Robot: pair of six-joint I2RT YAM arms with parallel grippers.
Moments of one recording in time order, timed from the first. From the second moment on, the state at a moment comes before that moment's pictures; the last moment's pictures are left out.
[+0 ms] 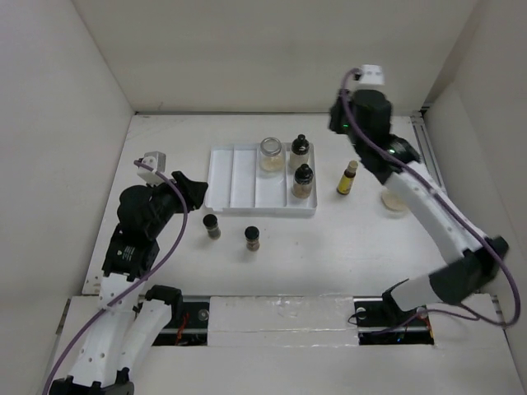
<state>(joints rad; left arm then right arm) -0.20 0.63 0.78 -0.37 0.17 -0.43 0.53 1.55 1.62 -0.30 0.34 0.21</state>
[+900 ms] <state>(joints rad) -0.24 0.61 0.78 -0.35 0.20 -0.47 -0.20 1.39 0.99 -0.33 0.12 0.31</state>
